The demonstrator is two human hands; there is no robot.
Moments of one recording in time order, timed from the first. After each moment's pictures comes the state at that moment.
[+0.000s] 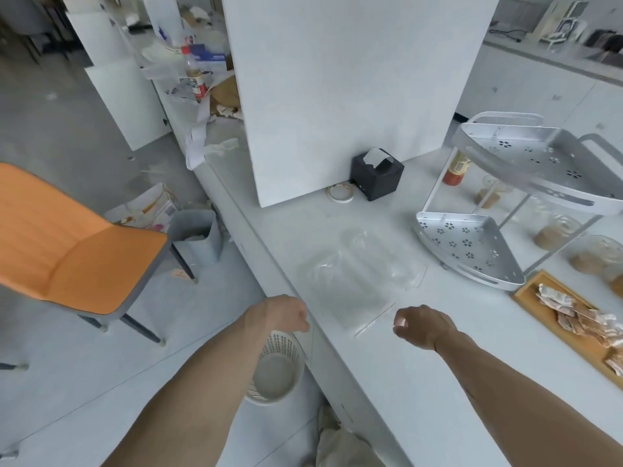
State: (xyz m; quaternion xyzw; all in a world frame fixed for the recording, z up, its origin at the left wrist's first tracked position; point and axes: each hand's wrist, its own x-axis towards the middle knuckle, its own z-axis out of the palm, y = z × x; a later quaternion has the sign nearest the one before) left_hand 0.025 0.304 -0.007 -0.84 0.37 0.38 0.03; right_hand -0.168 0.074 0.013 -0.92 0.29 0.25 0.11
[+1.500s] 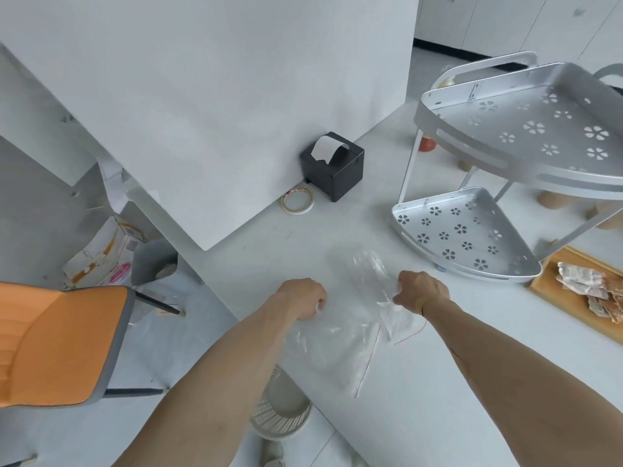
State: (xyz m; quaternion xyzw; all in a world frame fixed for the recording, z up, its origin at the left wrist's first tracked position) left_hand 0.114 0.115 -0.030 -0.78 0.52 0.32 0.15; right_hand -0.069 -0.056 -0.044 -0.85 0.44 0.21 0.19
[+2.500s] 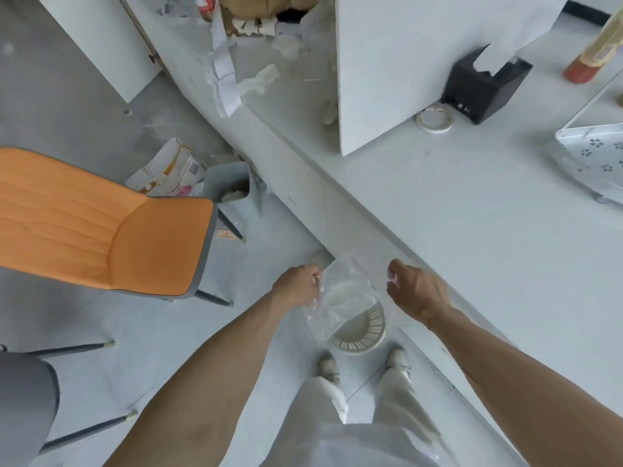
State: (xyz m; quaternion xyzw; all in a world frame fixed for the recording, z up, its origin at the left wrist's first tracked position) left_hand 0.195 0.471 -0.053 -0.86 0.25 0.42 -0.16; right_hand 0.024 0.288 -0.071 -0.92 0.31 0.12 0.20
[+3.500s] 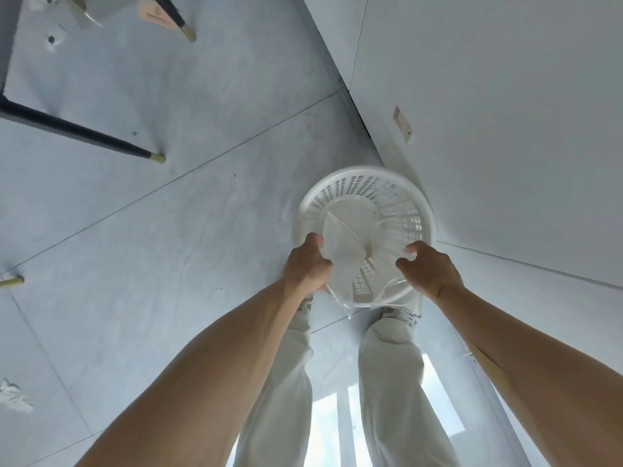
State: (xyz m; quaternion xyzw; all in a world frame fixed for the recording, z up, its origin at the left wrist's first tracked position) left_hand 0.129 0.456 -0.553 -0.81 -0.06 0.54 -0.22; right_hand 0.029 0.268 -0.560 -0.75 0.44 0.39 0.29
